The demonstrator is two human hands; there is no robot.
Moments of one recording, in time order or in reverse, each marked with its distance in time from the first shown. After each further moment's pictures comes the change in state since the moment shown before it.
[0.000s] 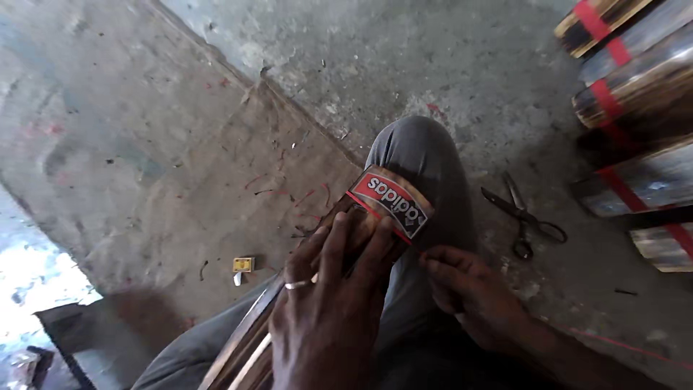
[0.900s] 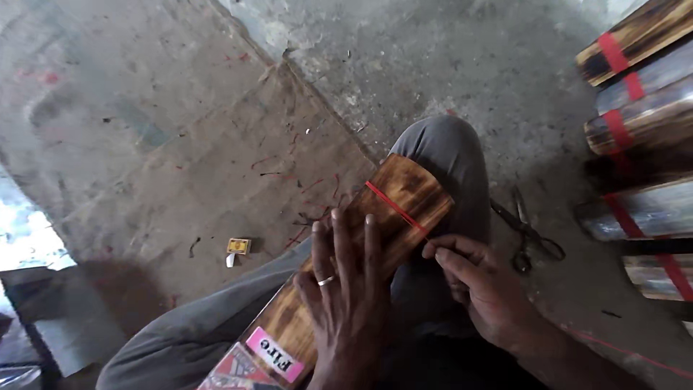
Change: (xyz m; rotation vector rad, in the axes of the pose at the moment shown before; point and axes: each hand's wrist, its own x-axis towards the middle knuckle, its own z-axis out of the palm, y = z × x) left_hand -0.027 0.014 0.058 -0.018 0.021 -0.241; right_hand 0.010 -0.014 0.016 -0.284 0.128 -0.069
